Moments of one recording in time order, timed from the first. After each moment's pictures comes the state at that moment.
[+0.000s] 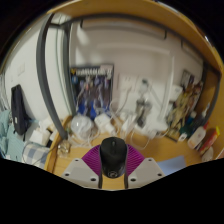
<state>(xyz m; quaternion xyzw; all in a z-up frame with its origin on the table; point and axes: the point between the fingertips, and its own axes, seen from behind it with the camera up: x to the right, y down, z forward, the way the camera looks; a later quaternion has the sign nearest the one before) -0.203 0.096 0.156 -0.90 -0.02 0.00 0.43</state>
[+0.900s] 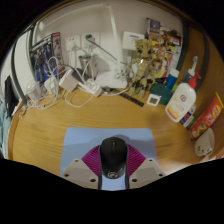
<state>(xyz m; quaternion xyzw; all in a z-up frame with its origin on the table) 0.060 0.026 0.004 -0.95 0.00 0.00 0.32</state>
